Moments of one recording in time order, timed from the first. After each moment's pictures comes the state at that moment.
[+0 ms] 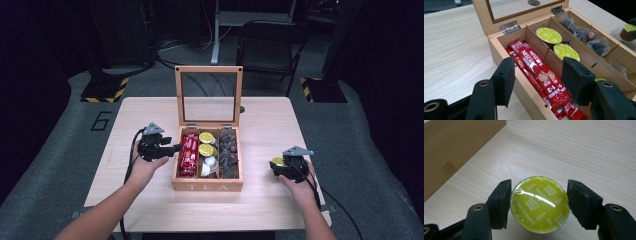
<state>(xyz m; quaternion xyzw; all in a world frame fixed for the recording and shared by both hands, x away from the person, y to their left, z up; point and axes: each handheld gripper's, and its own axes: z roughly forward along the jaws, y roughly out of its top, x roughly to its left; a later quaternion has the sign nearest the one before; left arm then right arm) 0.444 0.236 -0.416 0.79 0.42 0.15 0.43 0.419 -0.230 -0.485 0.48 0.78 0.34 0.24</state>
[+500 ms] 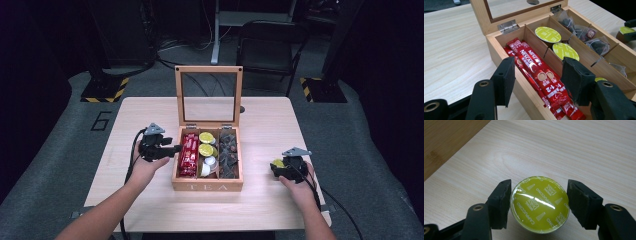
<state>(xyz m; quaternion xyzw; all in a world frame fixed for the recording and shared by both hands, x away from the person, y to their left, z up) 0.443 0.233 -0.418 0.79 0.41 0.15 0.43 0.423 -0.231 -0.496 0.49 0.78 0.31 0.24</state>
